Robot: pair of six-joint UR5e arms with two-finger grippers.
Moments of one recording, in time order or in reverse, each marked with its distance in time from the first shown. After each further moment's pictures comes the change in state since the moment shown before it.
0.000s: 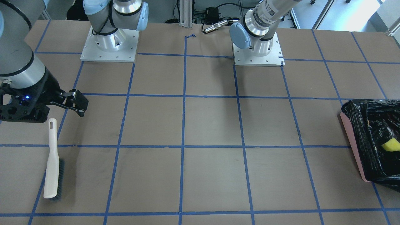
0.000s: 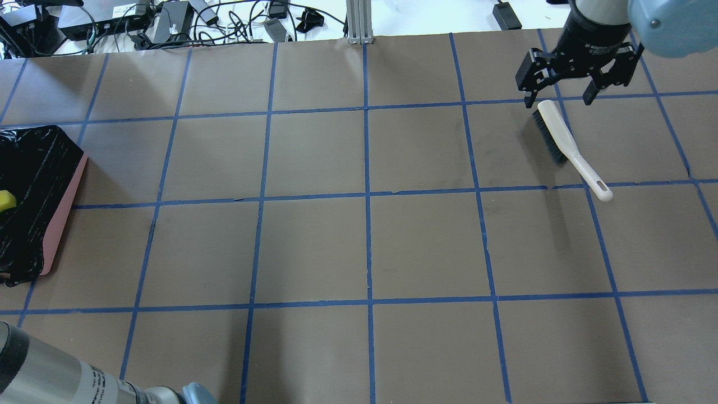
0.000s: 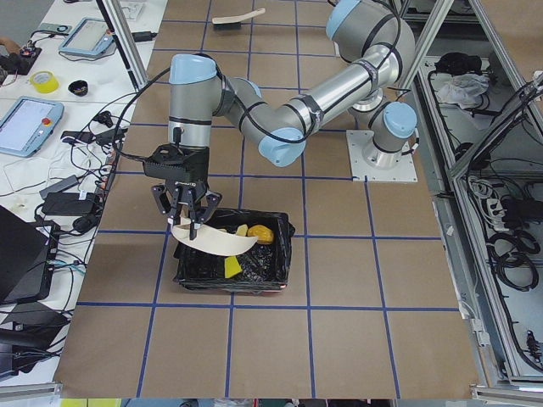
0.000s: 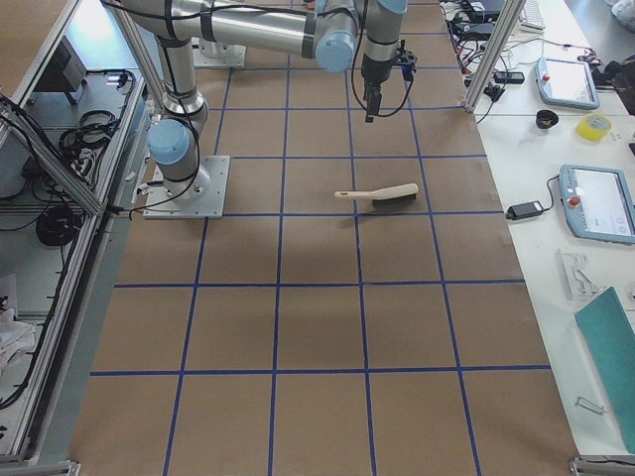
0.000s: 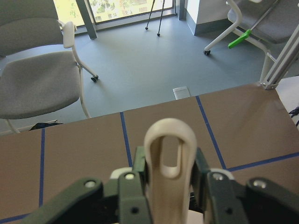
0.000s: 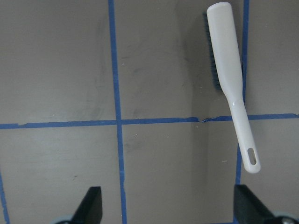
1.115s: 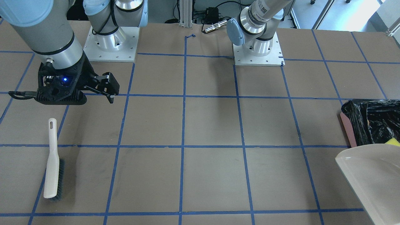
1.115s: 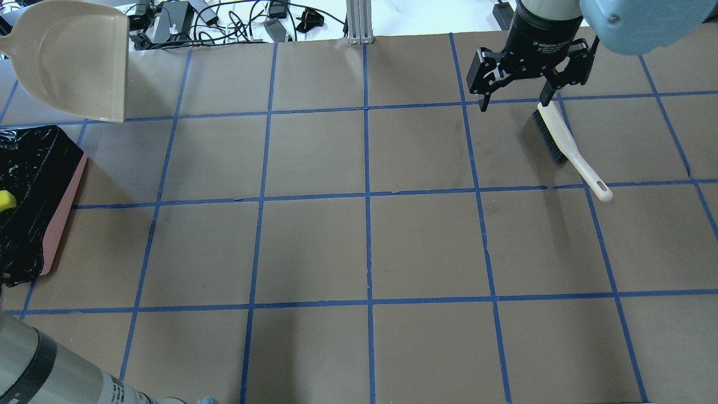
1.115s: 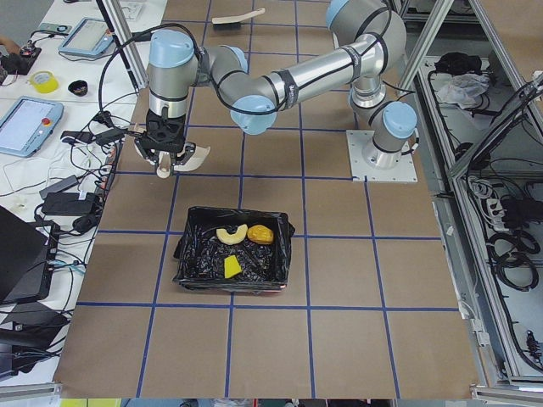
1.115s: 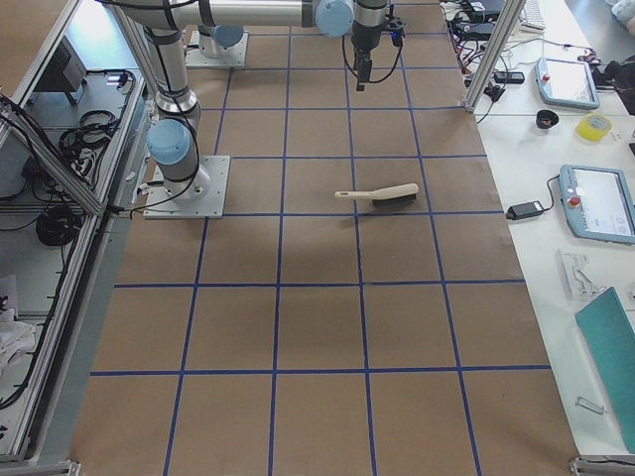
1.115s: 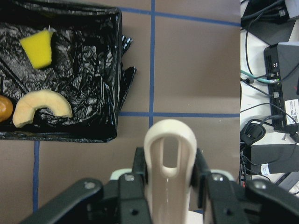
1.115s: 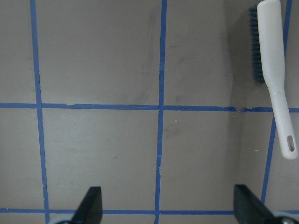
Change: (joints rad) left arm -0.160 -0.010 0.011 -0.307 -0.360 -0.568; right arm 0.118 -0.028 -0.020 0.037 0.011 0.065
